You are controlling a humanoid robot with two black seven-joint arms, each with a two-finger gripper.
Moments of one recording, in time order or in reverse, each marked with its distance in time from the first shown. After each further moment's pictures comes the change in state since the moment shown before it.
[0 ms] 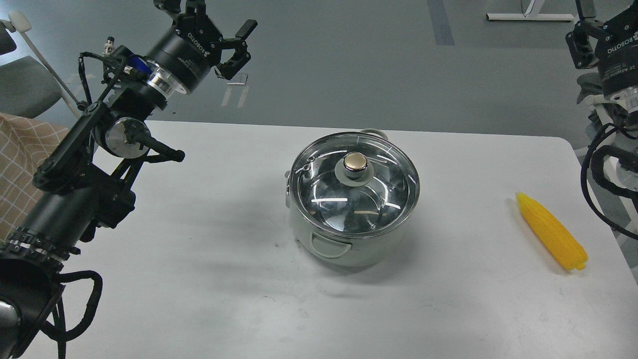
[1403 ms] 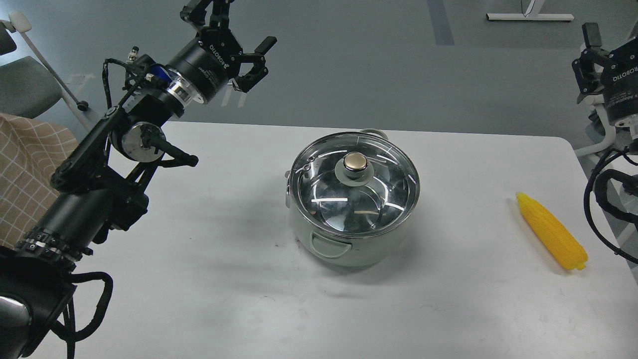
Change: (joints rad) left arm -0.004 -0.029 0.027 0.039 -0.017 -0.006 0.043; right arm -0.111 -0.001 0.060 0.033 -0.004 0.000 0.000
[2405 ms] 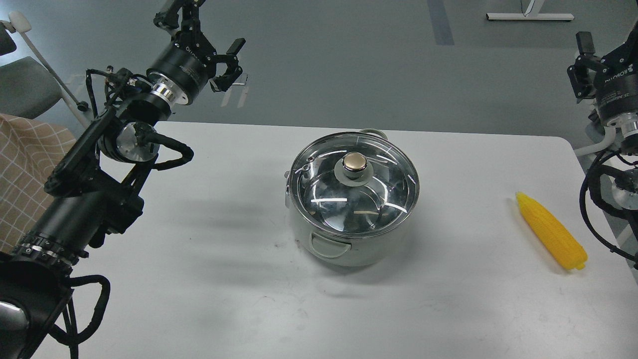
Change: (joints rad) left arm 0.028 0.002 -0.028 0.000 -0.072 0.209 -0.008; right arm 0.068 0.020 -0.078 -0.108 0.039 -0.020 0.000
